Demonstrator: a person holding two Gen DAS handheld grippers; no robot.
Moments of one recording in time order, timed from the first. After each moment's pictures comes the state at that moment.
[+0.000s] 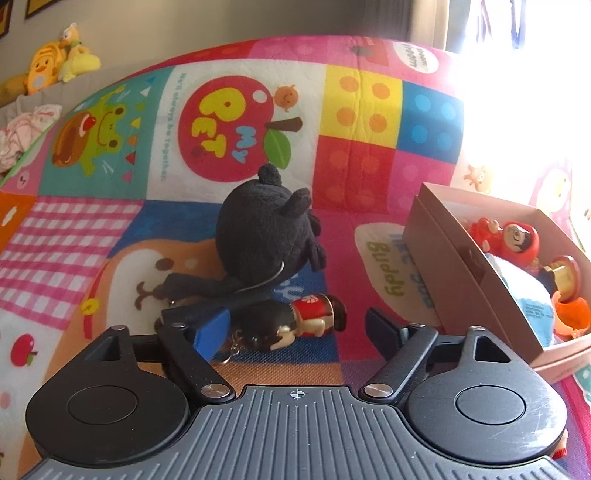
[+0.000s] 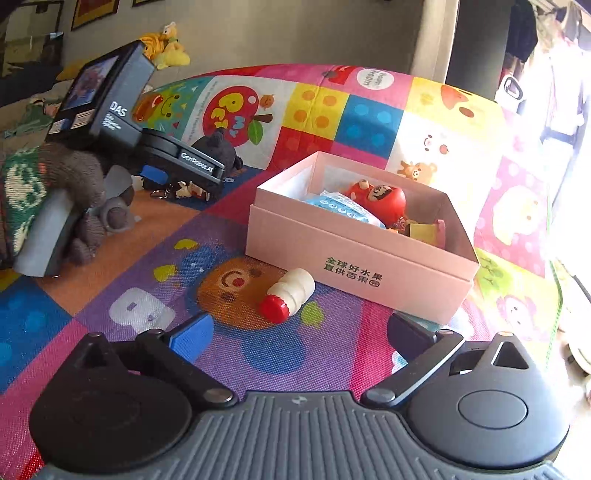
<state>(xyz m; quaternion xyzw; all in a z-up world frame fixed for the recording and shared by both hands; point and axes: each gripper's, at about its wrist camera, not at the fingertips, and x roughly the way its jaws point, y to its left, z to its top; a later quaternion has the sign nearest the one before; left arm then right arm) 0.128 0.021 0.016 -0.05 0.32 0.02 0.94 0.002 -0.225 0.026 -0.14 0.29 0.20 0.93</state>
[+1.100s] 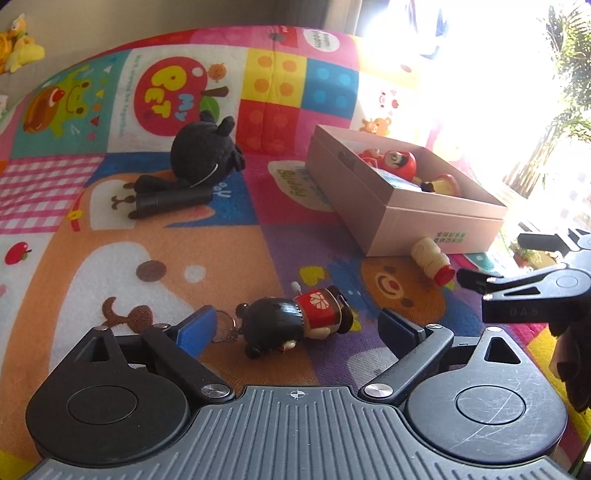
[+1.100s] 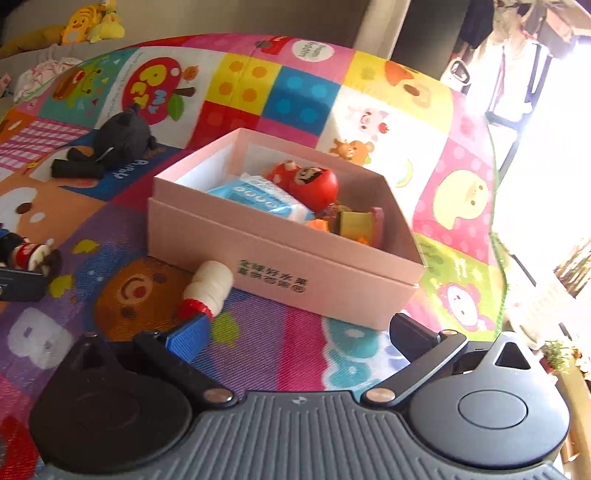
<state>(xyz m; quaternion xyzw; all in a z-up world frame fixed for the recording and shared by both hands) 0.003 0.021 0.006 -0.05 0.33 -0.12 0.93 0.046 -0.226 0.026 -0.18 0.29 0.04 0.94</state>
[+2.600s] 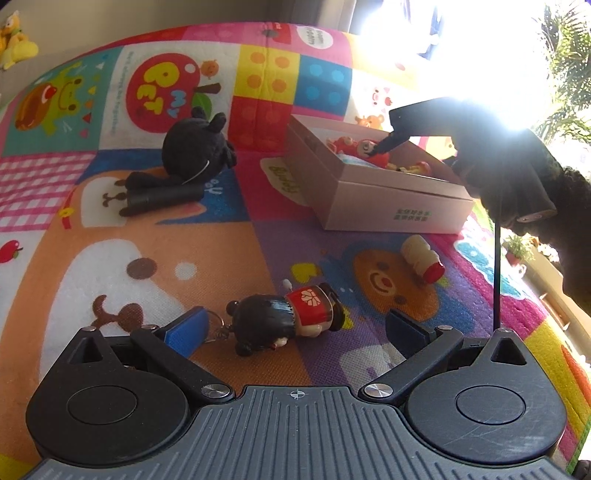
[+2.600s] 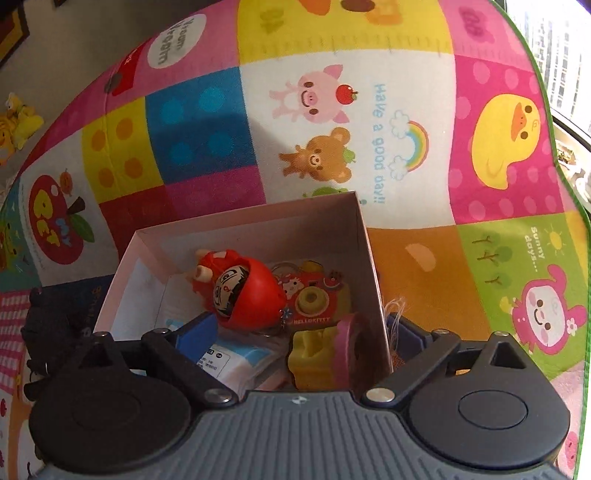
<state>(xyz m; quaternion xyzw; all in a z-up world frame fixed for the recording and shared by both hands) 0.003 0.020 0.006 -0.06 0.34 -0.13 0.93 0.258 -0.241 0.051 0.04 0.42 0.11 0.90</state>
